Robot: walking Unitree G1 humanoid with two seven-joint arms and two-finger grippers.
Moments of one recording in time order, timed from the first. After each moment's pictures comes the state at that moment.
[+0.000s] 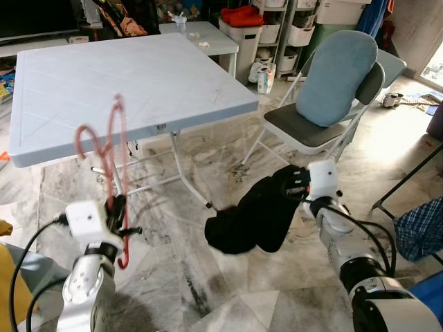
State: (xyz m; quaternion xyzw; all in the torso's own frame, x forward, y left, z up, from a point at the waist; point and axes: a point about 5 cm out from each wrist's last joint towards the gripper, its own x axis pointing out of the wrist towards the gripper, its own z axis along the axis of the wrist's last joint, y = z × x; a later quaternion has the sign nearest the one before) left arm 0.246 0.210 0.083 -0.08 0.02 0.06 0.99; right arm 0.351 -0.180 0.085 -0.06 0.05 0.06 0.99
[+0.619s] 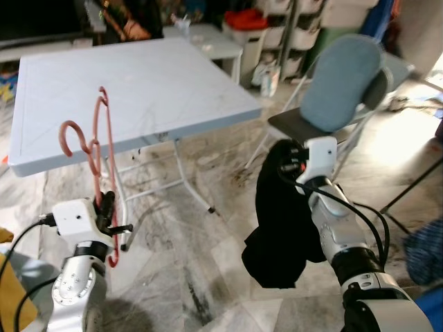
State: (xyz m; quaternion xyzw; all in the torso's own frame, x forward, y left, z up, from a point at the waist) left arm 0.246 0.223 0.100 -0.05 -0.01 0.07 1.00; right arm 0.362 -0.153 0.135 -0.02 -0.06 0.12 0.99
